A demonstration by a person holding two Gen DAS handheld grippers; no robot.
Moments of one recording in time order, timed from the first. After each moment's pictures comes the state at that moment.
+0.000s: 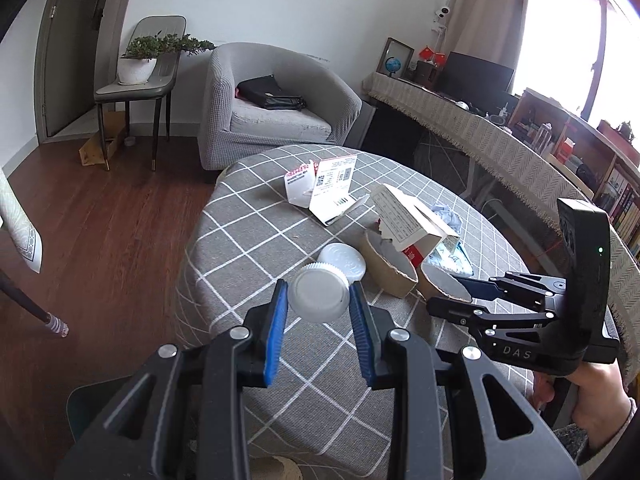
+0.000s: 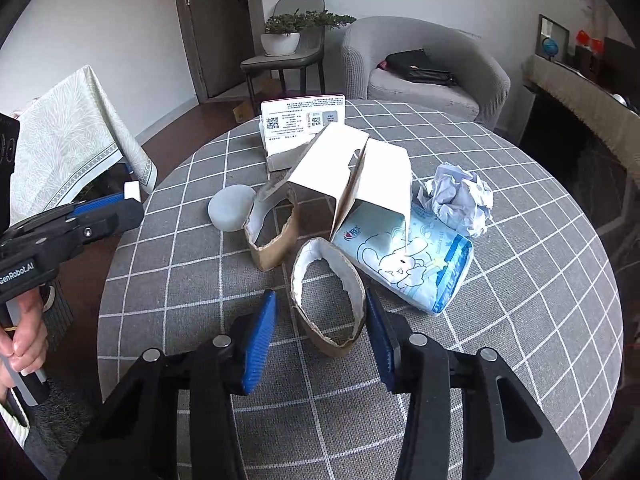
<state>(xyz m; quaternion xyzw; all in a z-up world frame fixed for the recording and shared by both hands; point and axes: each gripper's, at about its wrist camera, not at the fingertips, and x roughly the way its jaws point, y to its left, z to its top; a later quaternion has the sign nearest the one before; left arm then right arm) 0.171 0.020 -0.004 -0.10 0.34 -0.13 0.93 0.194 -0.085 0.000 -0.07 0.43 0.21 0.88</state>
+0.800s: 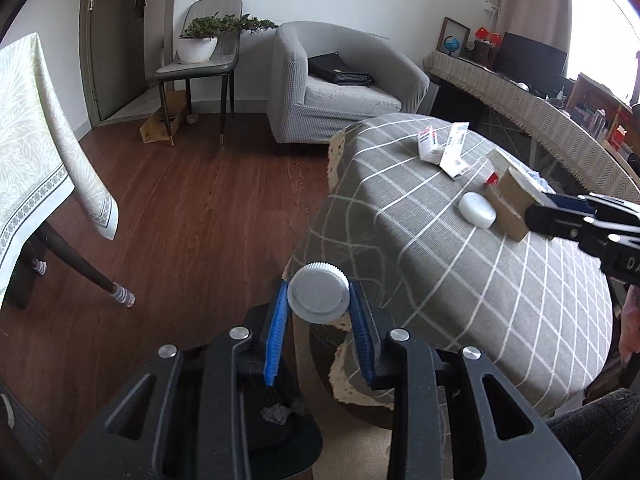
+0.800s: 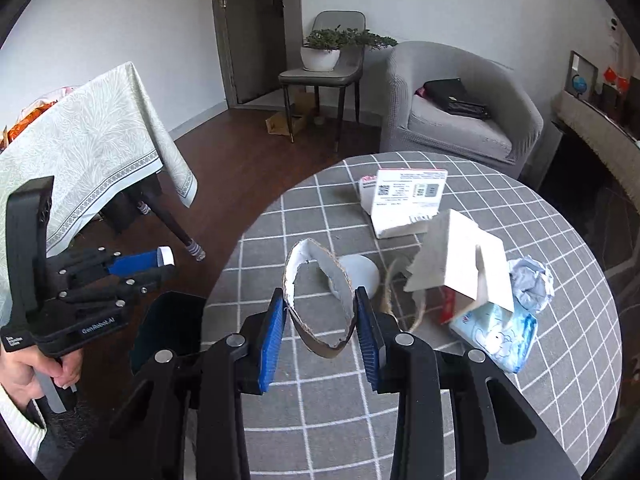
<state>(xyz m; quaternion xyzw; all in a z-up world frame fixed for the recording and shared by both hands) 0.143 0.110 -0.037 -0.07 0.40 -0.03 0.91 0.178 0.007 0.046 -0.09 0.39 0.27 0.88</state>
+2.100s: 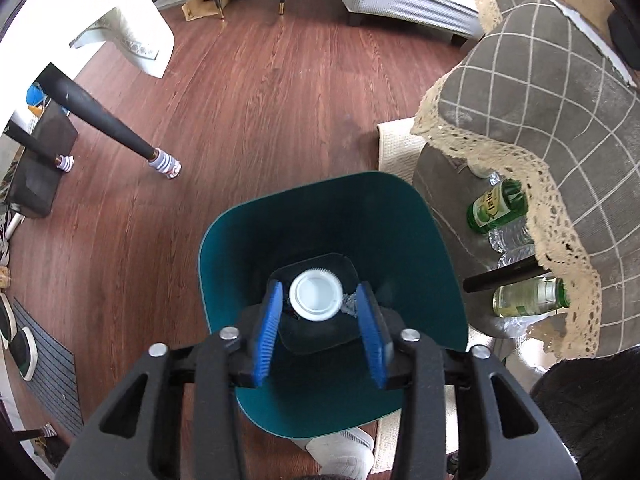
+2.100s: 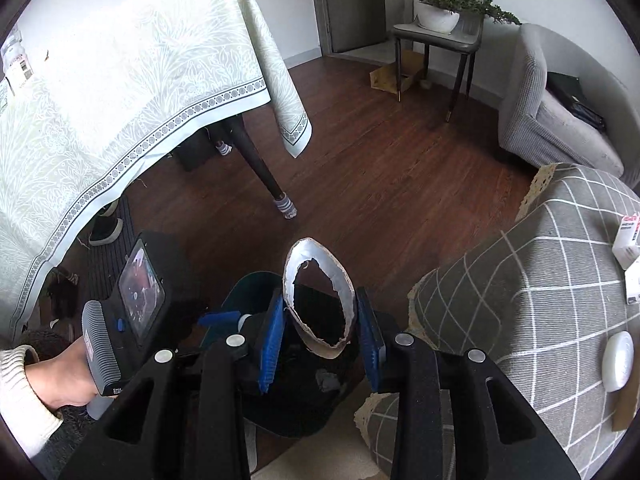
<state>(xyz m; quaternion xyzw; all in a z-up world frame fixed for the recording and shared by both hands) 0.116 0.215 -0.180 -0.07 0.58 0.04 0.81 0.179 0.178 -0.013 -0.14 0.46 0.39 0.78</state>
